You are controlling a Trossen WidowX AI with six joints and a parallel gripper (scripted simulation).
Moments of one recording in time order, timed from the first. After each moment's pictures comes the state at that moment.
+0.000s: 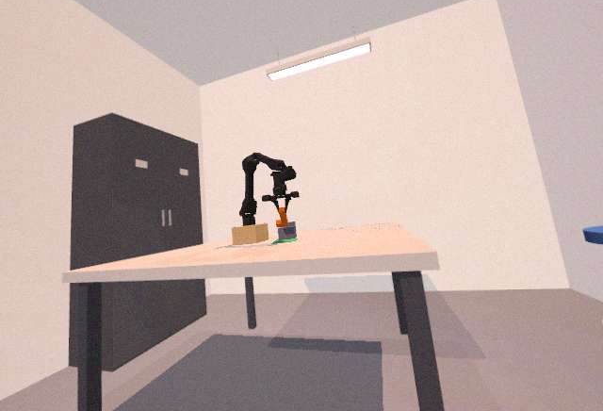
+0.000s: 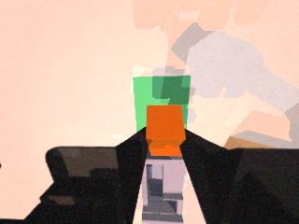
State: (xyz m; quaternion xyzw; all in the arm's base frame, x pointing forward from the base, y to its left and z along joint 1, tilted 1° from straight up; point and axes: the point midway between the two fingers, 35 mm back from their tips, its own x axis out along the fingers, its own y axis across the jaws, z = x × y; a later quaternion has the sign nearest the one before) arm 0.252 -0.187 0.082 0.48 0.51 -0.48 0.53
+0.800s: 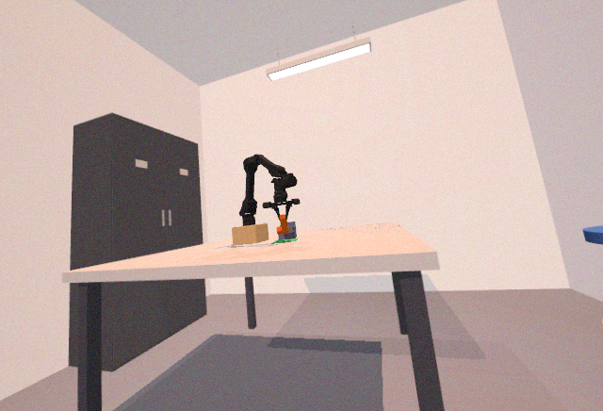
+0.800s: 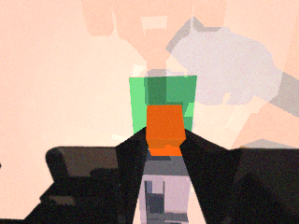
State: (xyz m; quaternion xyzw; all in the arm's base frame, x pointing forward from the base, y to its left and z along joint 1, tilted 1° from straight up) arm 0.252 -0.188 0.046 0.48 0.51 -0.48 0.53
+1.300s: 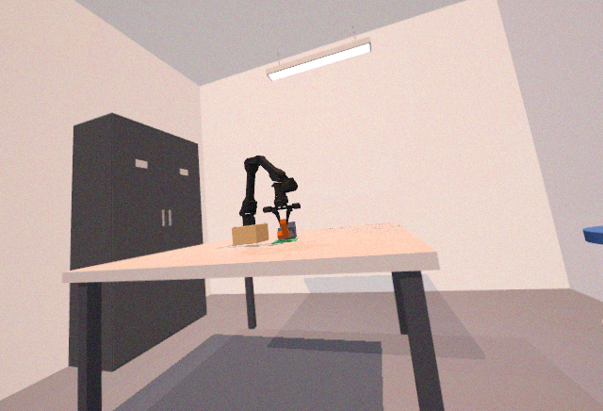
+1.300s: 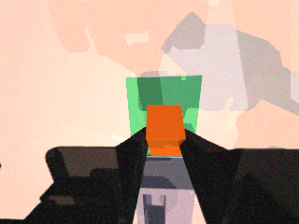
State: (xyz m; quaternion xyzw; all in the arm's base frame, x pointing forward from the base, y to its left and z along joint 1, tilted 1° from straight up) arm 0.252 -0.188 0.023 0.48 0.51 -0.48 0.53
